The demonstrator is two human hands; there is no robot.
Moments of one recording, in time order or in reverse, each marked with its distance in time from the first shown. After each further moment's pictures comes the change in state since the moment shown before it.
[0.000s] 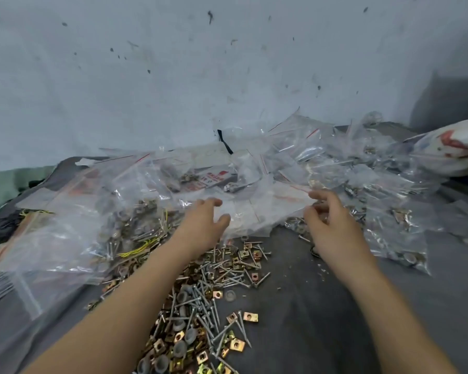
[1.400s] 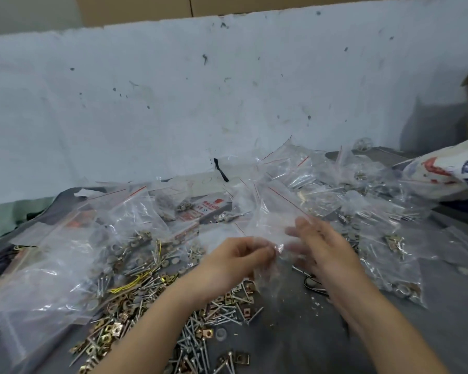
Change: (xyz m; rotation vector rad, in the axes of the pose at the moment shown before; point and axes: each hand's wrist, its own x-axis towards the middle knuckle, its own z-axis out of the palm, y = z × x) left_hand -0.029 0.063 0.005 -0.745 -0.395 0.225; right_hand 0.006 -0.008 -0.010 0.569 -0.122 0.158
